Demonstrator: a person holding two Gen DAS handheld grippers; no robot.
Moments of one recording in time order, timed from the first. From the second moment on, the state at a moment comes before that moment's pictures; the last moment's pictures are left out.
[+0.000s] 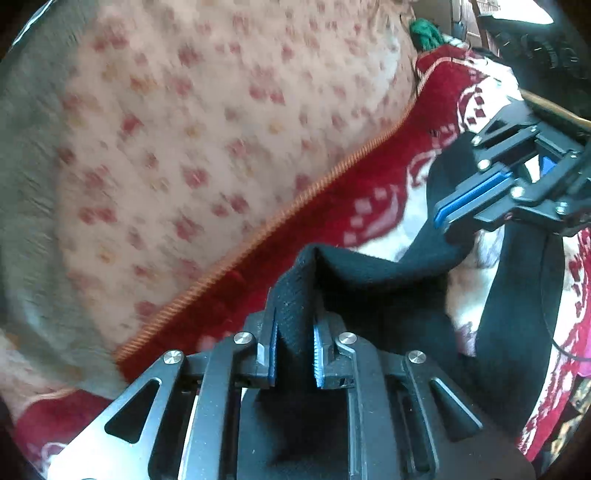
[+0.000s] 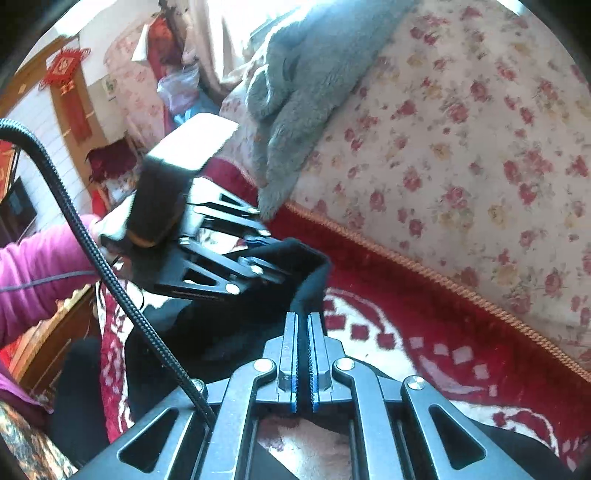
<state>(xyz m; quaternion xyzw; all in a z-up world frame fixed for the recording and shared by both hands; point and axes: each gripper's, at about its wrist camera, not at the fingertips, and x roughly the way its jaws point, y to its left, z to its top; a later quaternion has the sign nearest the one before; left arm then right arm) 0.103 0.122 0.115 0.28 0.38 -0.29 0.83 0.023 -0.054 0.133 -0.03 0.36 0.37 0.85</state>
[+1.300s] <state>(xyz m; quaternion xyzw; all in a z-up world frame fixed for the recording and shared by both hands) -0.061 0.175 0.095 0.03 0.35 -0.12 0.93 -0.071 -0.208 0.093 0.31 0.42 0.30 0.80</state>
